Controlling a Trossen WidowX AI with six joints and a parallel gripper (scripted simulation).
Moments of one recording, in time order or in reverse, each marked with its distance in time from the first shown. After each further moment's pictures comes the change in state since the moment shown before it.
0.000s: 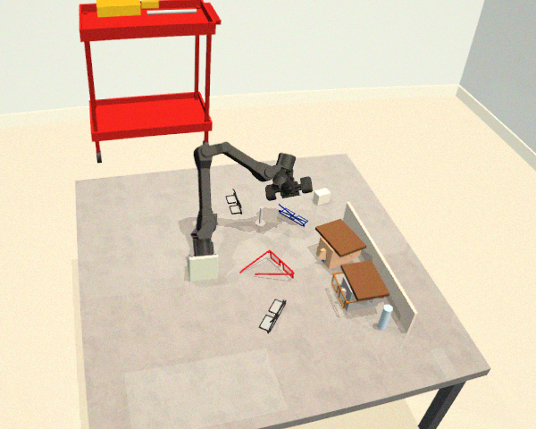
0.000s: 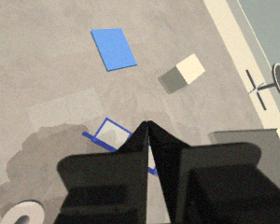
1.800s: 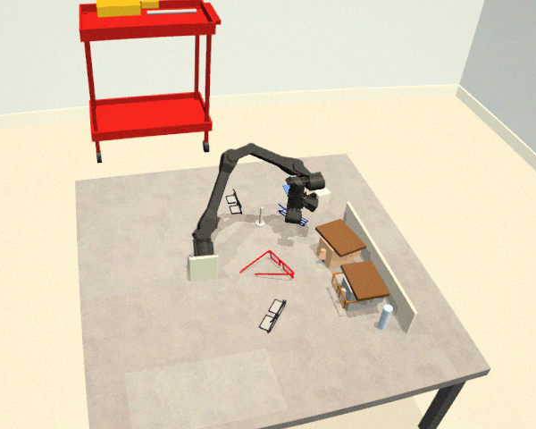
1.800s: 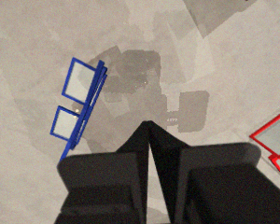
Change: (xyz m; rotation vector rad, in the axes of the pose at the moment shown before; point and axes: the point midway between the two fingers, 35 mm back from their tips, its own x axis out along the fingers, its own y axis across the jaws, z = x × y) arm -0.028 0.001 -0.107 1.619 0.771 -0.147
